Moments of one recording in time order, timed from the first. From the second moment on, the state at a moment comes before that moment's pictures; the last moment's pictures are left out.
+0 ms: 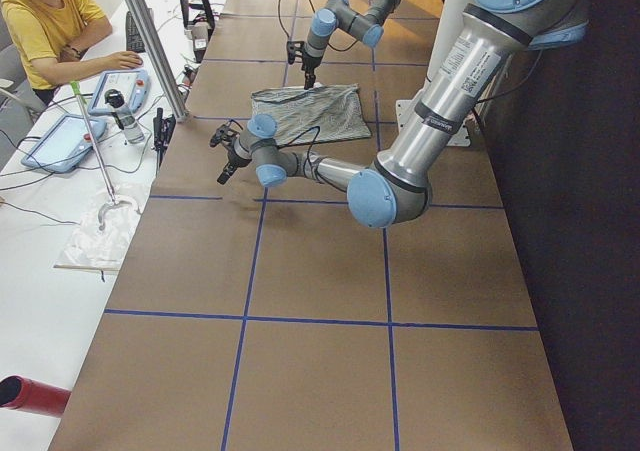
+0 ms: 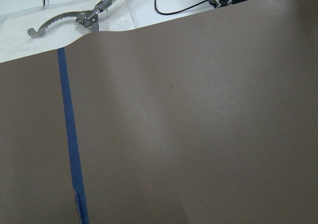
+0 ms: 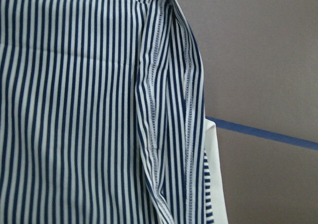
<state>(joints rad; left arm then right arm) -0.86 -2.16 -1.11 -2.51 -1.72 -0.73 0.52 -0.79 1.59 -1.80 1.56 0.98</state>
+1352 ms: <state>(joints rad) -0.86 -2.16 -1.11 -2.51 -1.72 -0.73 0.52 -0.82 1.47 -1.77 1.56 0.95</state>
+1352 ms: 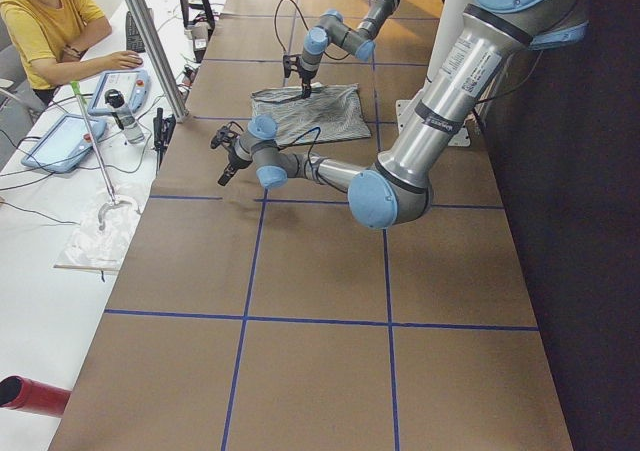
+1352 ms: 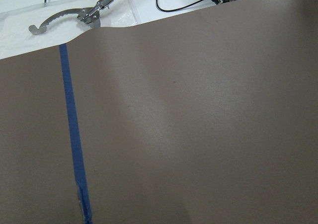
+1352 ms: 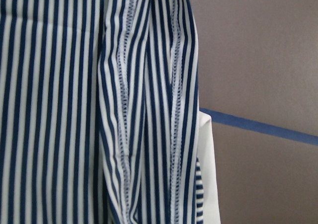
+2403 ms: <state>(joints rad) -0.85 -2.15 -1.16 -2.50 -1.75 -0.77 0.68 -0.95 1.58 -1.76 1.63 0.75</state>
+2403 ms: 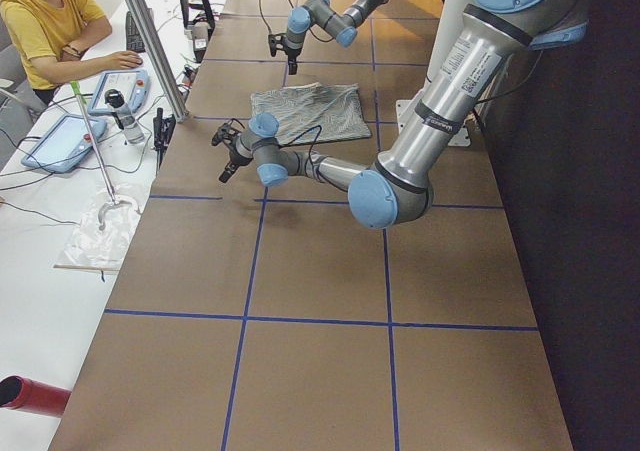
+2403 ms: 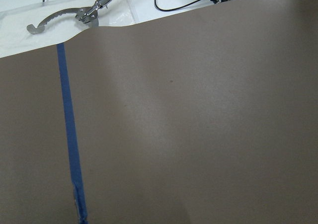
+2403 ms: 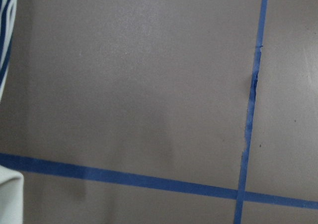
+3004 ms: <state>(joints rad) -0.72 -1.99 -1.52 -2.47 -1.84 -1.14 0.66 -1.16 1.99 -1.70 1.76 1.00</state>
